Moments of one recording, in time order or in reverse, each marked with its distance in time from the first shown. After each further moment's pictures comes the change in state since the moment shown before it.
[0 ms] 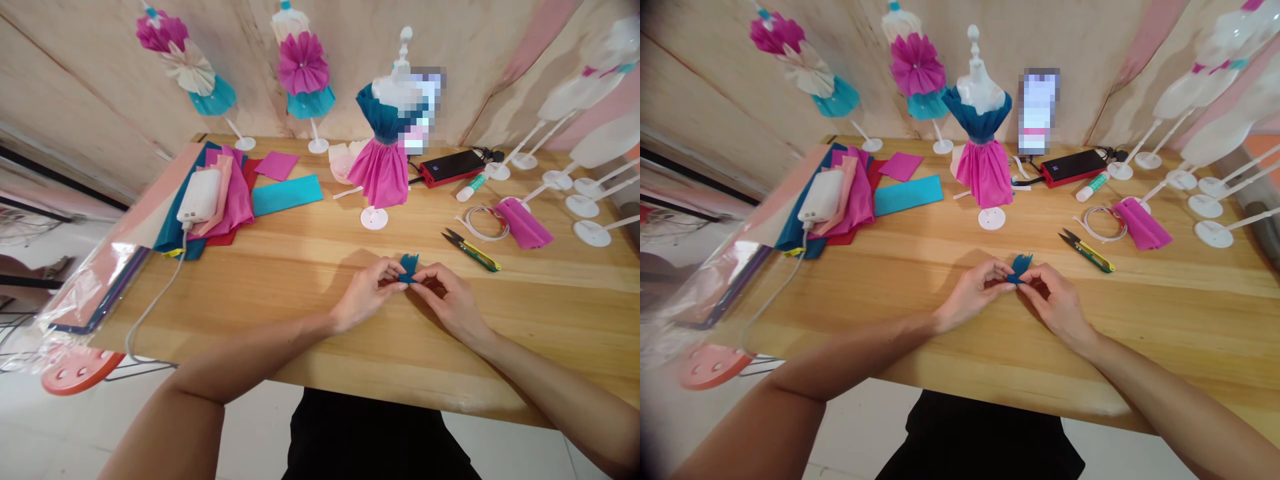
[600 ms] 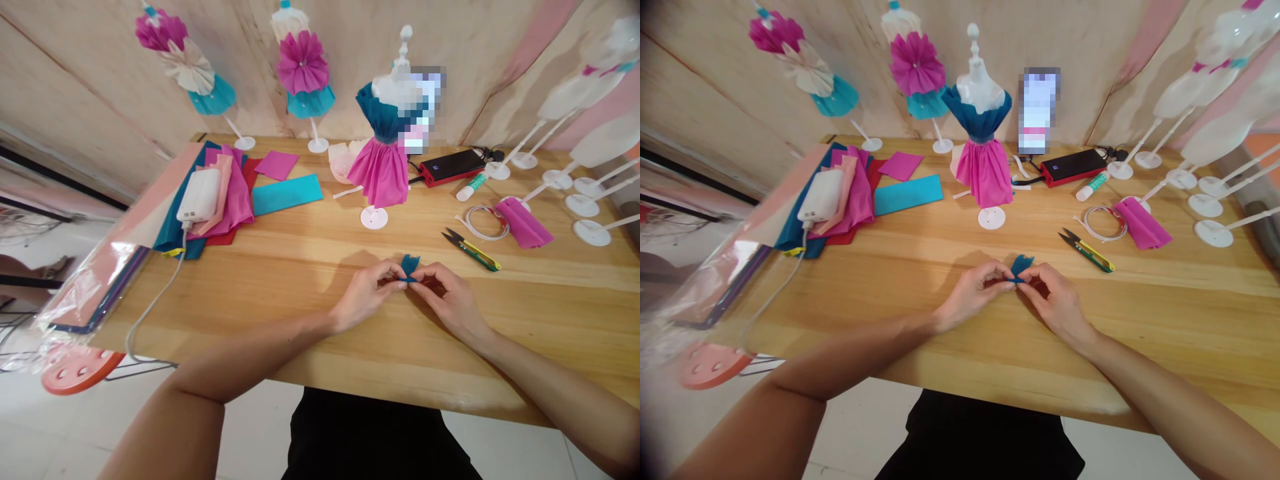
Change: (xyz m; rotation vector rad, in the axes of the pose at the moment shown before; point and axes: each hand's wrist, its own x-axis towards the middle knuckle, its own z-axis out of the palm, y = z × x) left_hand -0.001 0.008 -0.002 0.015 -0.023 0.008; right_hand 0.001 0.000 -0.001 -0.012 -0.013 -0.012
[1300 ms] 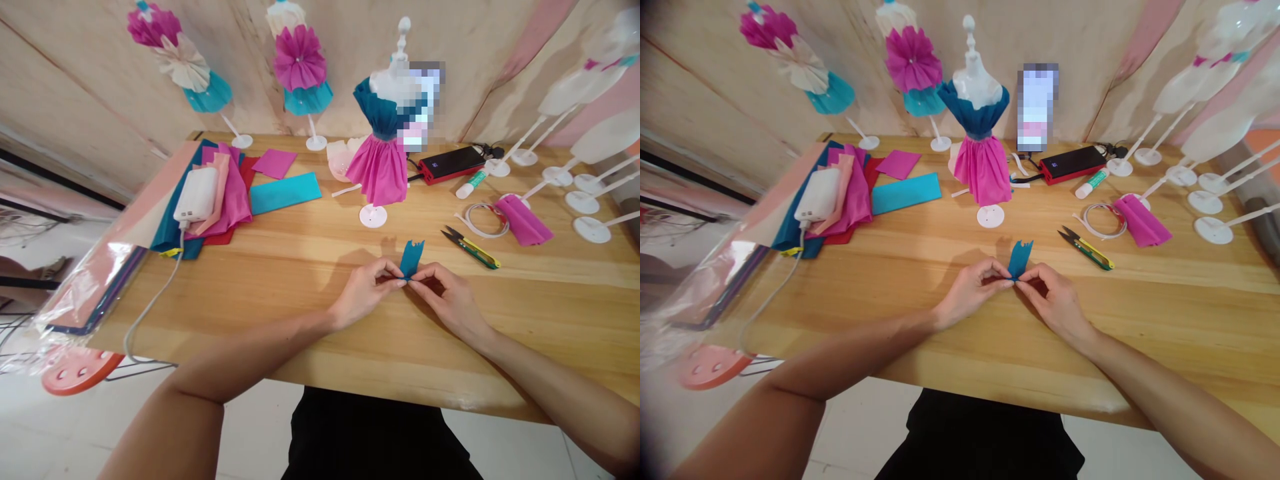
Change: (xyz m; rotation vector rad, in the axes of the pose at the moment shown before) left_hand 0.001 -0.005 -0.001 -0.038 0.026 -0.047; right_hand 0.000 0.000 0.001 0.024 -0.009 0.060
